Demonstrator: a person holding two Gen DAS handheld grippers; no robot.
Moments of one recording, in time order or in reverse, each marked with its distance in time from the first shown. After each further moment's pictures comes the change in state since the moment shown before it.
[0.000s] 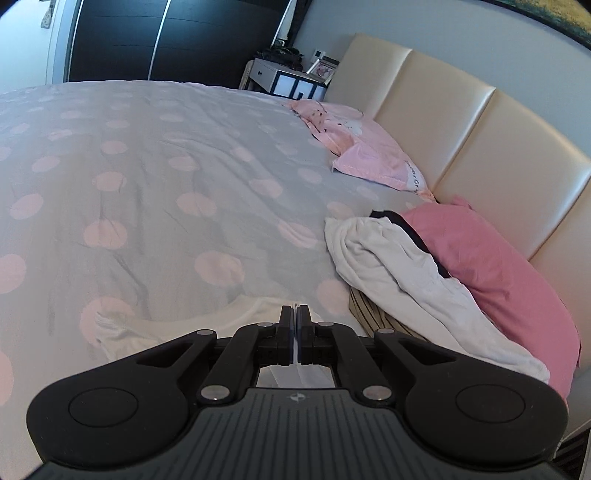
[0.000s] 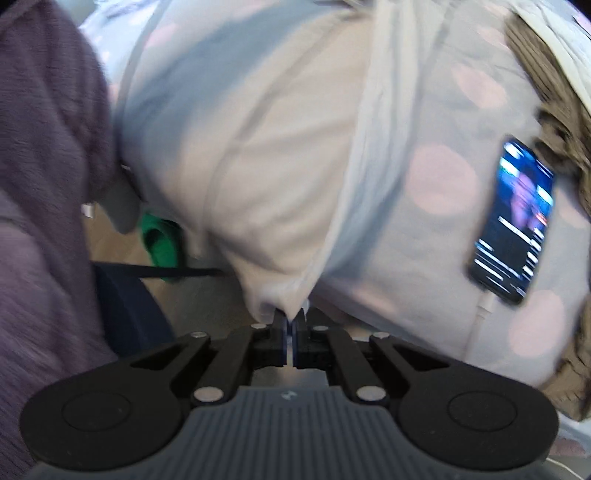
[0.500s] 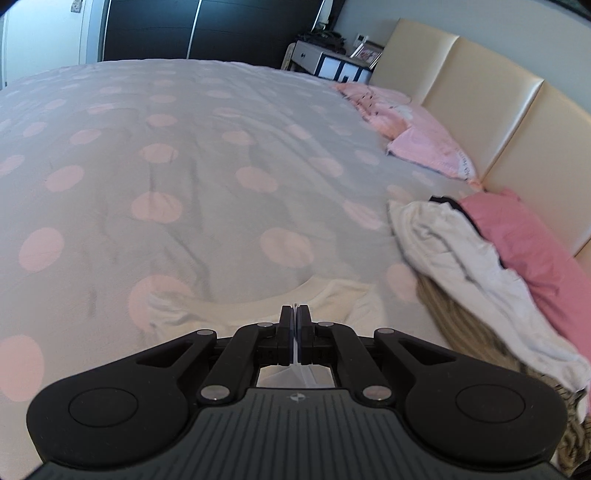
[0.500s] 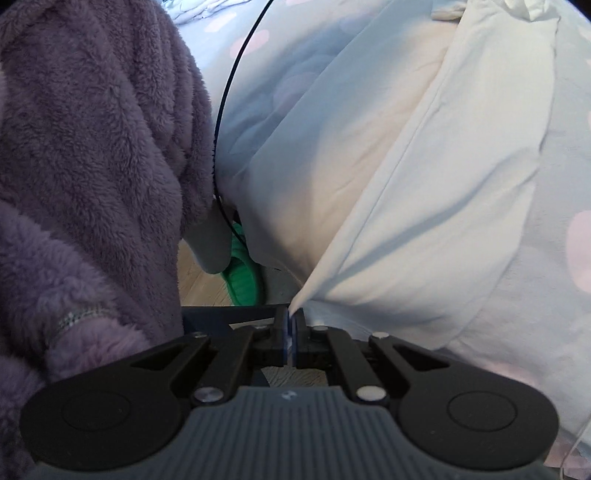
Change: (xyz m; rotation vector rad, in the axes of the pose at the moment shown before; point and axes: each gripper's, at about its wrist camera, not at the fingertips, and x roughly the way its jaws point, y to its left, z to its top) left arm 0.022 0.053 -0.015 -0.027 0.064 0.130; right arm 0.057 0.065 0.052 -0.013 -0.044 0.213
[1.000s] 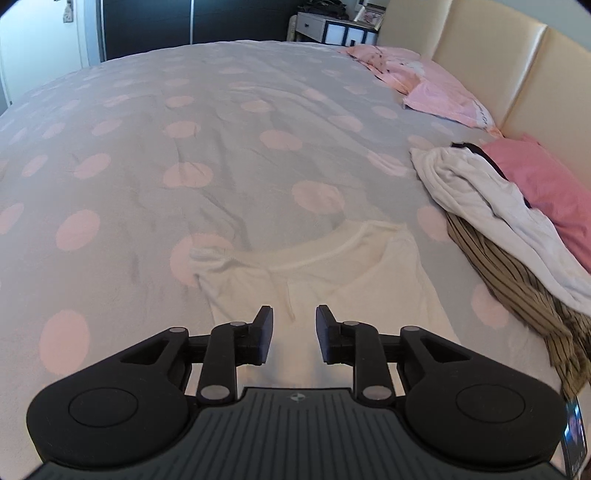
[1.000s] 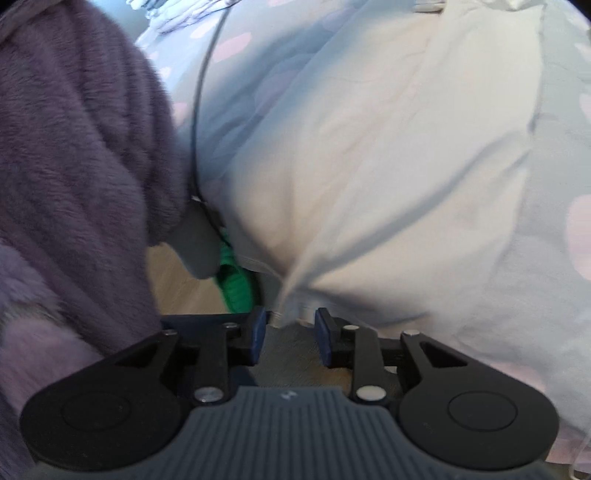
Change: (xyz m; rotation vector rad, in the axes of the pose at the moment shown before) left arm -0.032 -0.004 -0.035 0.119 0.100 0.089; right arm 0.005 -0.010 -0.017 0.023 -0.035 -0.064
